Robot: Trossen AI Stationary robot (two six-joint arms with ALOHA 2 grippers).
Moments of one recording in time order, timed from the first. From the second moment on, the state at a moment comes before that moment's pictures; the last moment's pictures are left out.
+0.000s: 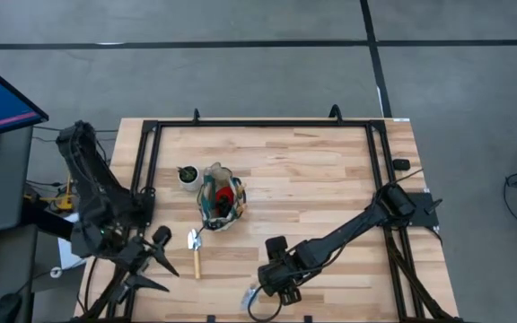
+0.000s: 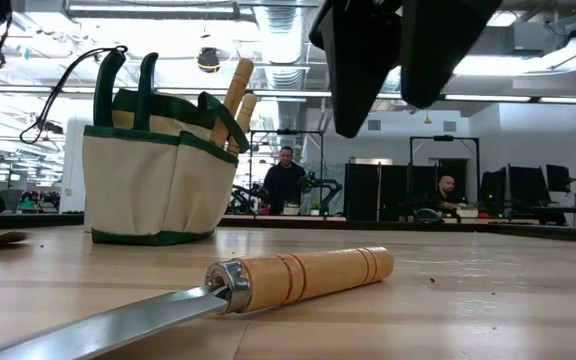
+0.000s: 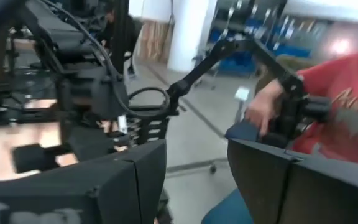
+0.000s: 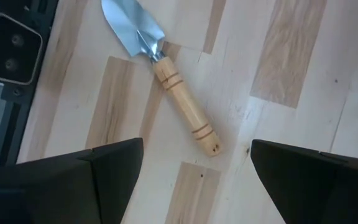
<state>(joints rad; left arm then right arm) -1.09 0.99 0.81 0.12 -0.63 -0.24 0.54 2.11 1.73 -0.86 0.12 0.24</state>
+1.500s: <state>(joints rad) -0.68 1.44 0.94 -0.69 0.03 0.12 0.56 2.11 1.73 -0.87 0.12 0.29</state>
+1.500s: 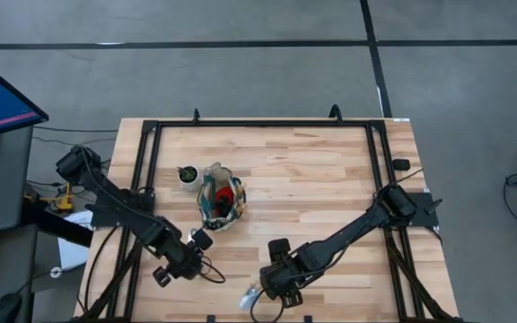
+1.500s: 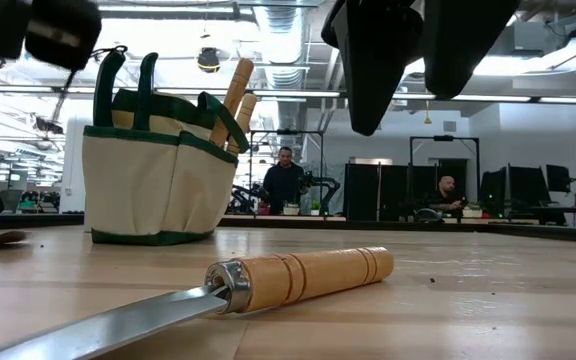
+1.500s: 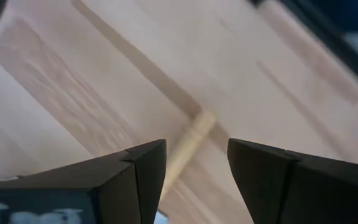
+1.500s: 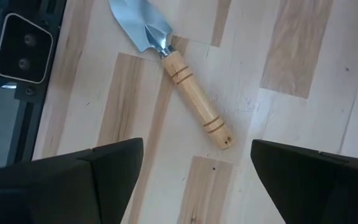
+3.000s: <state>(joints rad) -0.64 1.65 0.82 -0.47 0.11 0.47 0.56 2.11 1.73 -0.89 0.13 0.36</state>
